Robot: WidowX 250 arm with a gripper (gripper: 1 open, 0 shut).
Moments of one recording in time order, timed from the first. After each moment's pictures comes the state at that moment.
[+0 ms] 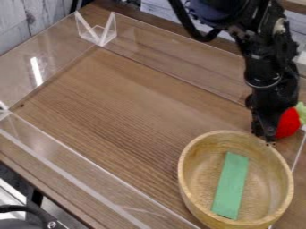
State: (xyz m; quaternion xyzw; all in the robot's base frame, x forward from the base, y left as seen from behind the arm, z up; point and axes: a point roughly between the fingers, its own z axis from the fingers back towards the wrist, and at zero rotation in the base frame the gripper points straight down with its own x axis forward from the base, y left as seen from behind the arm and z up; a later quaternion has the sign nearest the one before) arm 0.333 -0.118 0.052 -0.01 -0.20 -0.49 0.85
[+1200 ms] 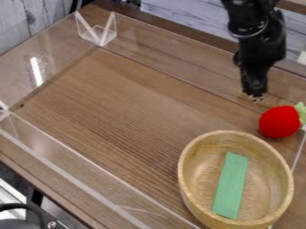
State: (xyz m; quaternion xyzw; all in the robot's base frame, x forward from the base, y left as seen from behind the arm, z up) arm 0.342 -0.098 0.099 -0.01 -0.22 -0.50 0.84
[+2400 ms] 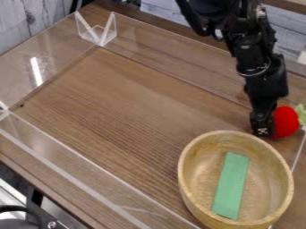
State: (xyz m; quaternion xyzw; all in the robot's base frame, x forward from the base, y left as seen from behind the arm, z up) arm 0.355 -0.109 0.036 -0.08 -0.20 -0.52 0.82
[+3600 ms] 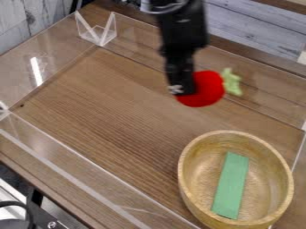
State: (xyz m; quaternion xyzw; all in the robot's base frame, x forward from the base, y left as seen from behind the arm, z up) arm 0.269 -0.010 0.125 -0.05 -0.16 -0.49 0.85
